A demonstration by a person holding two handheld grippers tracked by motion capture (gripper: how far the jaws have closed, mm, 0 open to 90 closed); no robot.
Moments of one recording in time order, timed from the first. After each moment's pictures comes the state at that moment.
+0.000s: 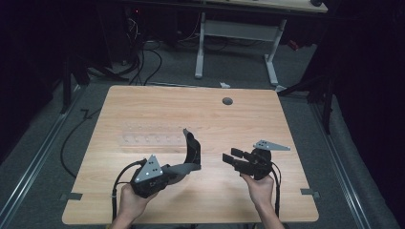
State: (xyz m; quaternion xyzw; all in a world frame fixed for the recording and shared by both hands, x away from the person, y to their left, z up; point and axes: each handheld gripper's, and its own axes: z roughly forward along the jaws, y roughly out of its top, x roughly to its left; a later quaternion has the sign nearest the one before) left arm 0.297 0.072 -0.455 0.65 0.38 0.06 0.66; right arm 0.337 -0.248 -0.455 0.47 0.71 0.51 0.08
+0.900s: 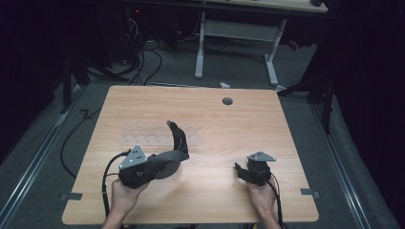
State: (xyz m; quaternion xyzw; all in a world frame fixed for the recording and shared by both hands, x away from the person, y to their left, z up) left arm 0.320 0.101 -0.445 0.60 0.44 0.04 0.67; right arm 0.346 -0.263 -0.531 0.53 0.75 0.31 0.24
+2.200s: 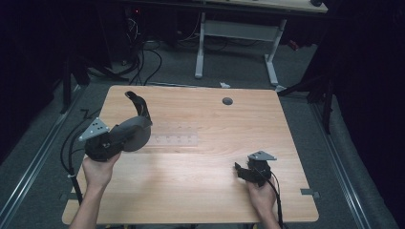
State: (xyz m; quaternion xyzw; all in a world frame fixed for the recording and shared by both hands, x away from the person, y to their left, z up) left arm 0.381 0.179 -0.403 0.51 0.49 0.12 0.69; right arm 0.349 -0.265 -0.531 0.53 0.75 0.32 0.24
